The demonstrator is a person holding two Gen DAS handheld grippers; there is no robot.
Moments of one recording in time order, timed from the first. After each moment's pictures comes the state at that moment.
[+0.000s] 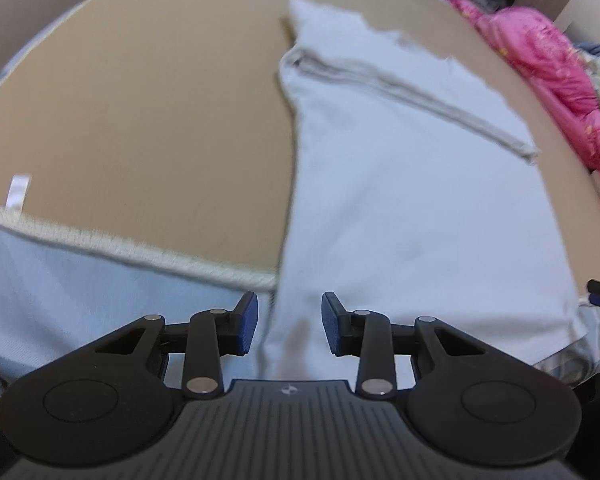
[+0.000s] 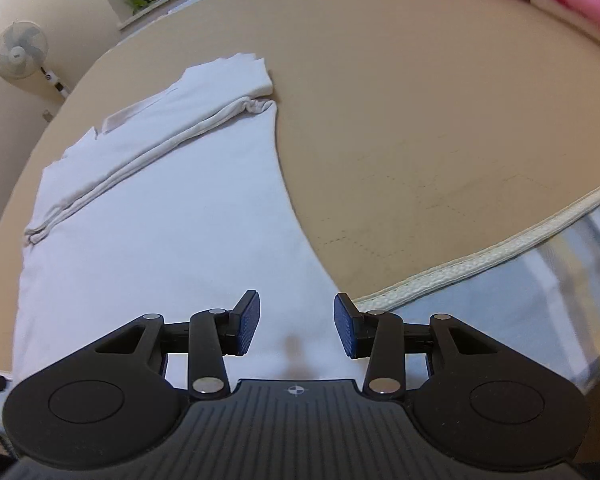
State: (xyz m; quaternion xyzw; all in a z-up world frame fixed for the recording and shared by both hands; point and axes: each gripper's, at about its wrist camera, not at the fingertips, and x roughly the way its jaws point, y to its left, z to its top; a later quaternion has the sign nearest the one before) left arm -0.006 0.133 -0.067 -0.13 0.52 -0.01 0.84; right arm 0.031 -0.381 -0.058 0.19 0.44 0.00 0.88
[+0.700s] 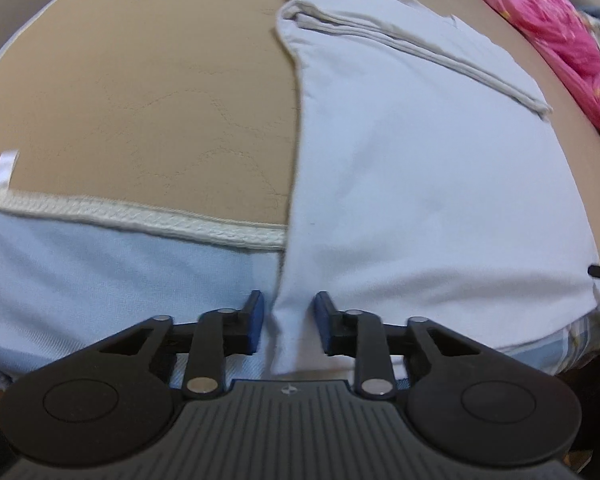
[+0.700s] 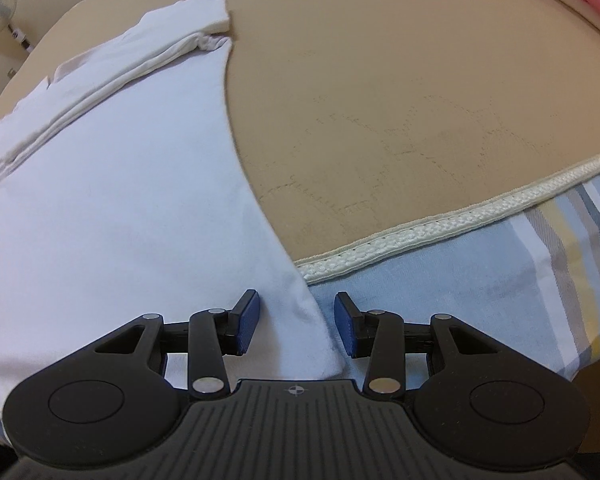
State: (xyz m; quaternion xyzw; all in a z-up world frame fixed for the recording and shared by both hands) left arm -0.010 0.120 -0.088 -0.08 0.55 -0.03 0.83; right arm 0.043 -0.378 -0.094 0.14 0.51 -0.03 0.85
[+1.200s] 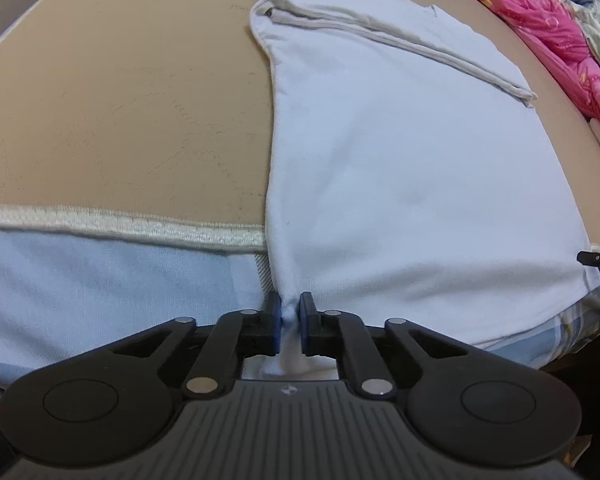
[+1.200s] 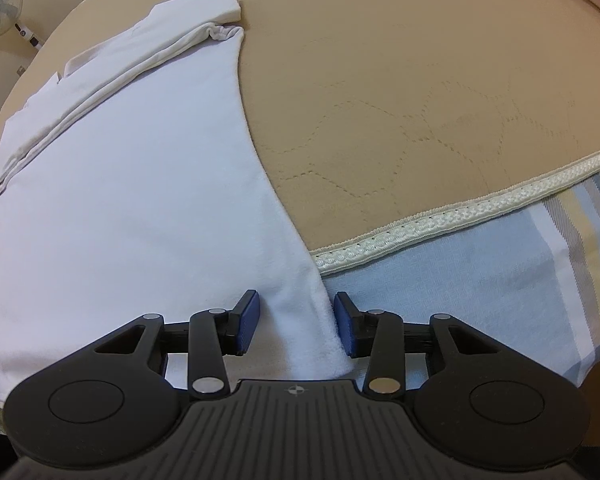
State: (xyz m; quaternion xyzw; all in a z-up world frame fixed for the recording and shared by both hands) left arm -0.010 0.115 -0.087 -0.07 0.55 -0.05 0.83; right arm 0.048 -0.380 -0.094 0.17 0.52 -0.02 0.84
